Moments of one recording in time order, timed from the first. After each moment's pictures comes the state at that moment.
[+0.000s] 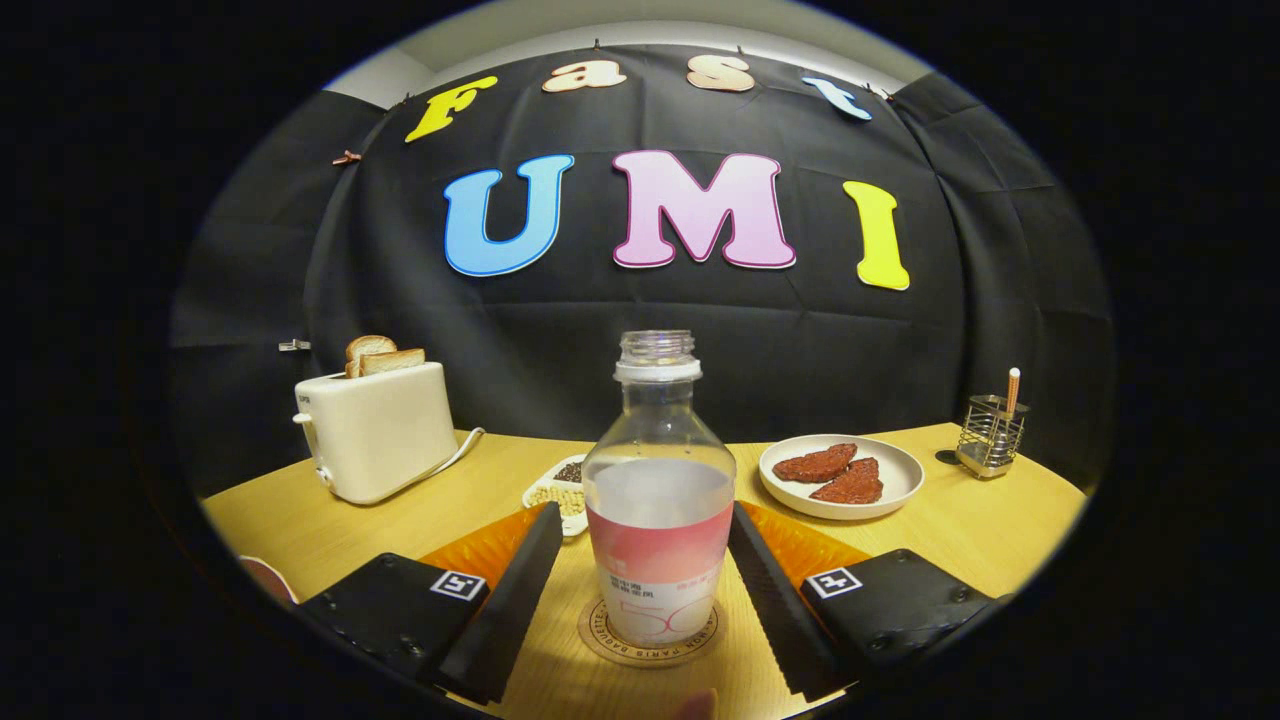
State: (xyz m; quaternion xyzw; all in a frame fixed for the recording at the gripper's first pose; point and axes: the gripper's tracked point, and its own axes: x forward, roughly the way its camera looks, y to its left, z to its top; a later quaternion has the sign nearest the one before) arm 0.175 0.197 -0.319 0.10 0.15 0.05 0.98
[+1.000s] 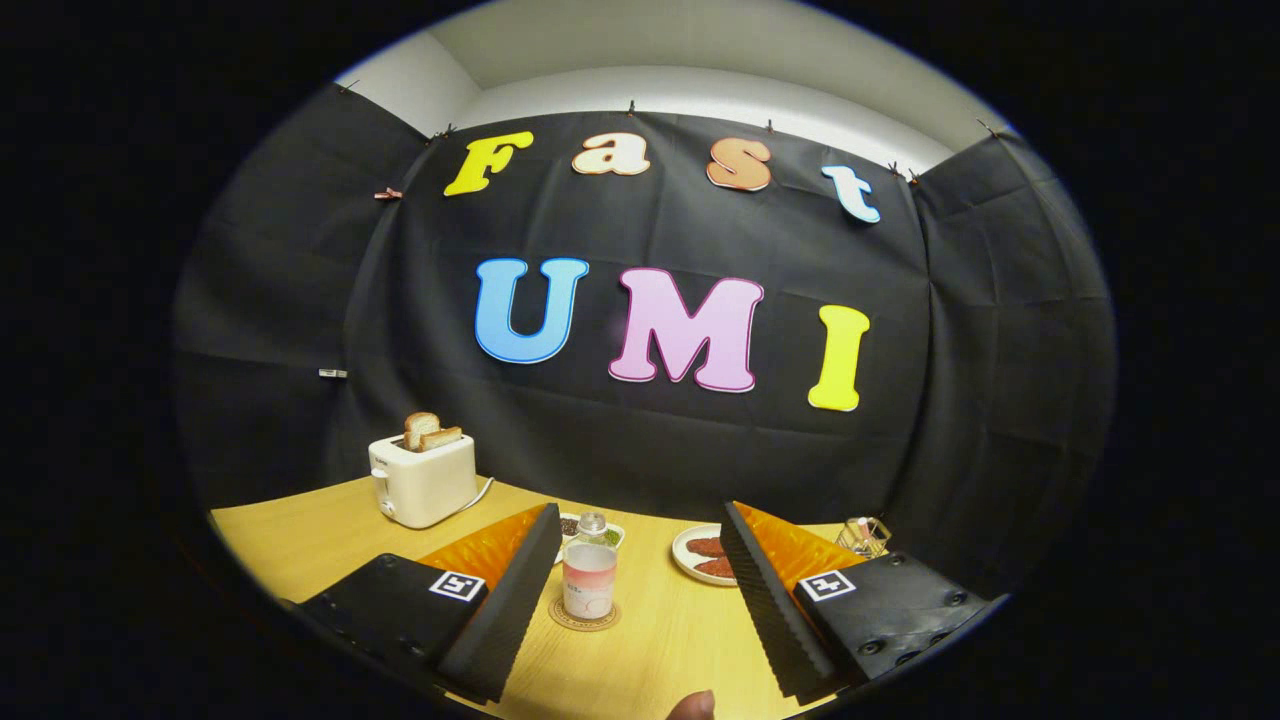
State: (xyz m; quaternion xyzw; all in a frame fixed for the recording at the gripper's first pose) arm 0.065 0.087 -0.097 0.03 0.07 0.06 0.99
